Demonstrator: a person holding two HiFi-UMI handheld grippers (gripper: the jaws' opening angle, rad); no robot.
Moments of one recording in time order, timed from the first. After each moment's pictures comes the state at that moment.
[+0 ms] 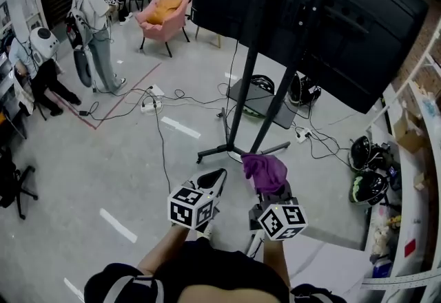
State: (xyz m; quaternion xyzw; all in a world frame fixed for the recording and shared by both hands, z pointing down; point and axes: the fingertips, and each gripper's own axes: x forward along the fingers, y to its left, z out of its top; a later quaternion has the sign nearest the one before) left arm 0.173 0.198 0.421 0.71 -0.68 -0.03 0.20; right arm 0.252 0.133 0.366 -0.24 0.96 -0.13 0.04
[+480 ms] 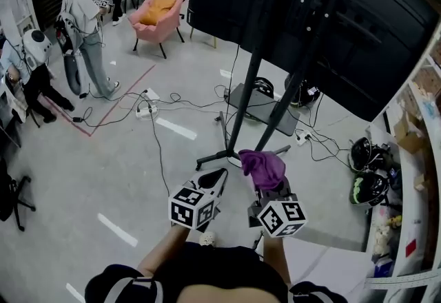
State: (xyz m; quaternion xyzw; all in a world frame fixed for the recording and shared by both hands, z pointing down) left arm 0.106 0.156 0.424 0.72 -0.66 -0.03 0.20; right arm 0.174 0.093 0.365 -0.24 0.96 -0.13 0.04
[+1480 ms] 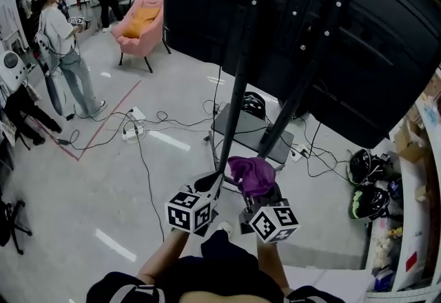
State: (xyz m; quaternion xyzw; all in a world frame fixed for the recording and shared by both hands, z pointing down) left arm 0.038 -0.015 0.424 0.72 -0.66 -0.04 0.21; right arm 0.102 -0.059 0.370 -0.24 0.96 -0.16 0.04
